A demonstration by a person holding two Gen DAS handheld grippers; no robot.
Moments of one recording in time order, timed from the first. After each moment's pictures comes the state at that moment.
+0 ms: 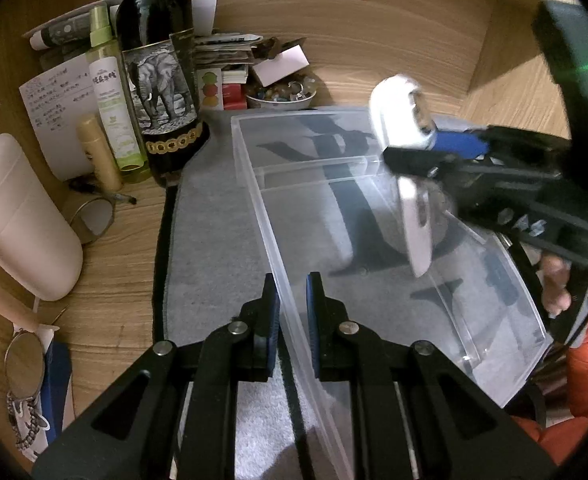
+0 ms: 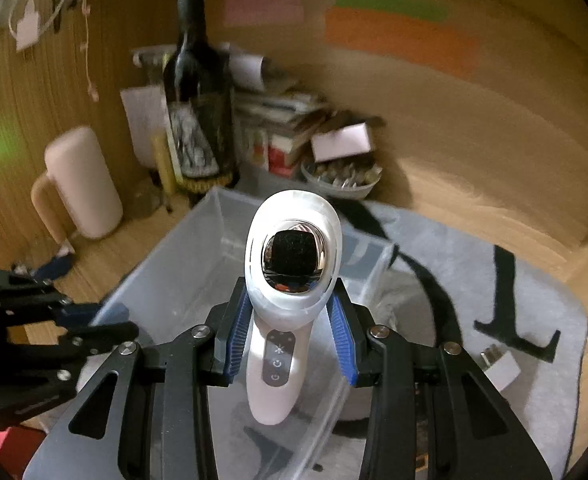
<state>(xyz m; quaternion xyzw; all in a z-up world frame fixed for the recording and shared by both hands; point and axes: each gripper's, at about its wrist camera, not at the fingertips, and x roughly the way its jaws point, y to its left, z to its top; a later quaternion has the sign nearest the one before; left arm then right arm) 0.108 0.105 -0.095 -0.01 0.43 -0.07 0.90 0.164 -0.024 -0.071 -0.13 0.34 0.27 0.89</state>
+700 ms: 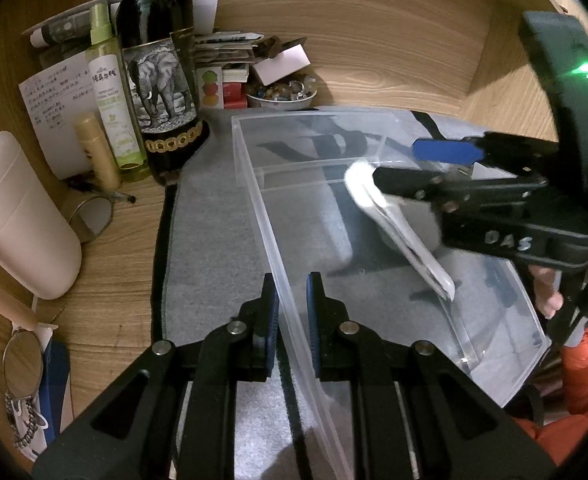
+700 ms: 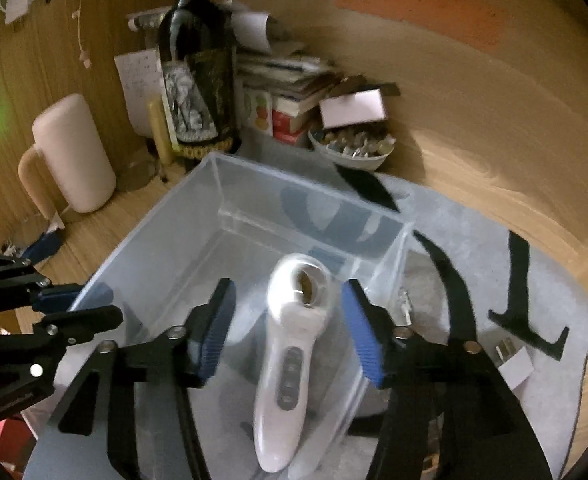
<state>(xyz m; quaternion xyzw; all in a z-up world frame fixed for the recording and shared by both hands) 0.111 0.105 -0.094 -0.02 0.43 -0.06 0.90 0.175 -0.018 -0.084 -0.14 0.37 0.27 0.88</state>
